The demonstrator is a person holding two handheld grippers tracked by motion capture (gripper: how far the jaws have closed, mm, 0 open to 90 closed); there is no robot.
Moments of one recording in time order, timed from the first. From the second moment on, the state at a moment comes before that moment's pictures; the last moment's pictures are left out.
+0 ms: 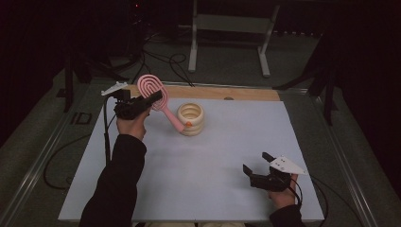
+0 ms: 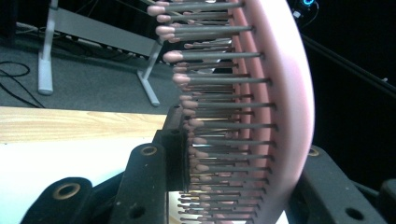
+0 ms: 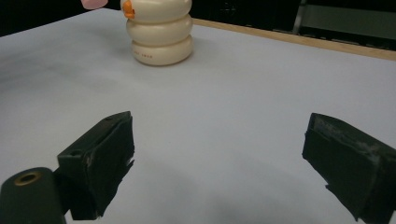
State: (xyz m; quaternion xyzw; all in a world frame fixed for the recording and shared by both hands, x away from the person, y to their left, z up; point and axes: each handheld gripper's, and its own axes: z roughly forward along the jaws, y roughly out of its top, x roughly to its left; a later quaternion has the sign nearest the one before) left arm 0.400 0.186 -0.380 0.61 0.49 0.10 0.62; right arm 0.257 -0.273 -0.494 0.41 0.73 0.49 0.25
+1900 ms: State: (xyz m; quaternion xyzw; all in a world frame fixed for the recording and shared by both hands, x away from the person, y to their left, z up) left arm 0.427 0.168 -0.364 0.60 0.50 0.12 0.61; right arm 0.257 -0.273 -0.495 0.41 0.73 0.49 0.25
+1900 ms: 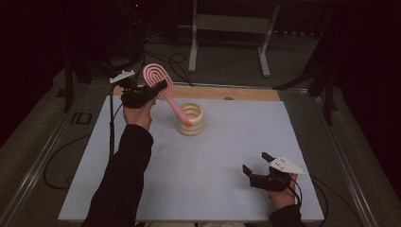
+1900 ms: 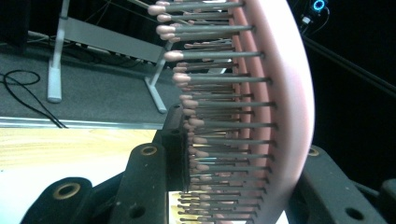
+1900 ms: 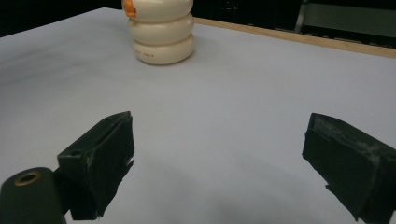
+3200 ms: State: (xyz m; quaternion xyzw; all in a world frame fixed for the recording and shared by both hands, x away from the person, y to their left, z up) left arm 0.445 0.141 -0.363 0.61 0.50 0.14 0.61; right arm 0.257 -0.275 -0.494 0.41 0.72 0.50 0.25
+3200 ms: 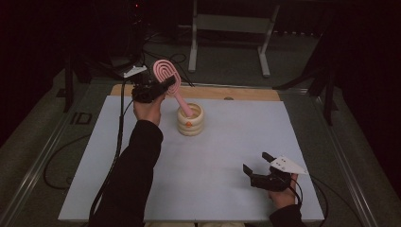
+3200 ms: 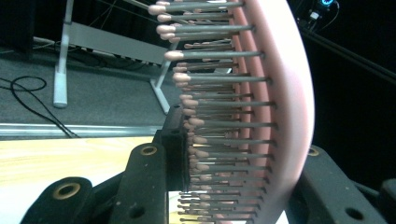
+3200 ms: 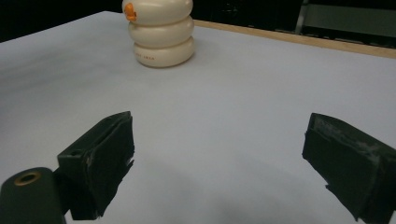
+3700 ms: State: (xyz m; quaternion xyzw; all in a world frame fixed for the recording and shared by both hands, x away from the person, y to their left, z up) left arm 0.450 0.135 -0.370 0.61 0.50 0.14 0.60; right arm 0.257 -0.275 -0.494 0.41 0.72 0.50 0.24
